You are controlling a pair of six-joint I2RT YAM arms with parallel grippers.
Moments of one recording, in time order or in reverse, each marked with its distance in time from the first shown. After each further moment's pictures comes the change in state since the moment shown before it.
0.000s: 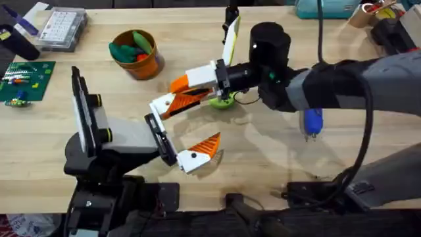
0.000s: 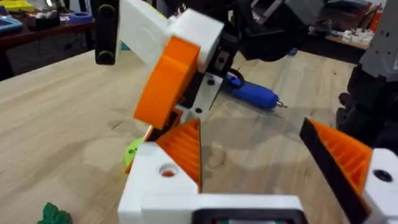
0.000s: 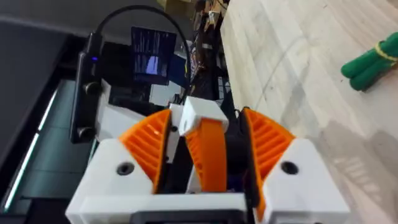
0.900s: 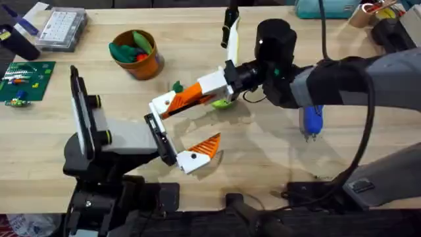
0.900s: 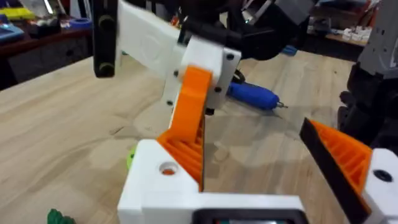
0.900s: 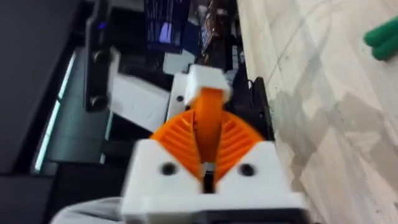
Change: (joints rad) left arm 0.000 0.000 0.001 0.004 0.002 0.015; right arm -0.046 0.002 0.001 -0.014 -0.203 -0.001
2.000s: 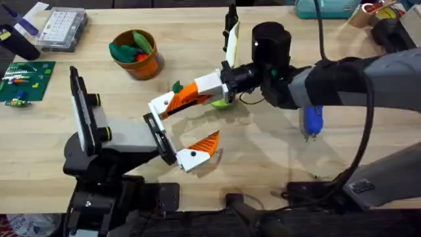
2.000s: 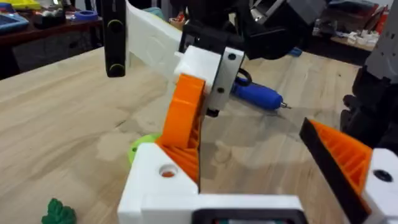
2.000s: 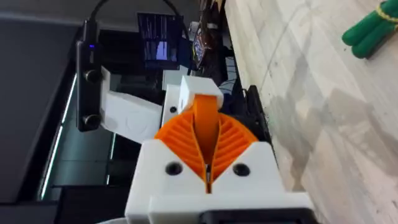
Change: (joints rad) left arm 0.001 0.000 0.002 -0.009 -0.014 -0.021; right arm 0.016 0.003 0.002 -0.077 0.095 0.009
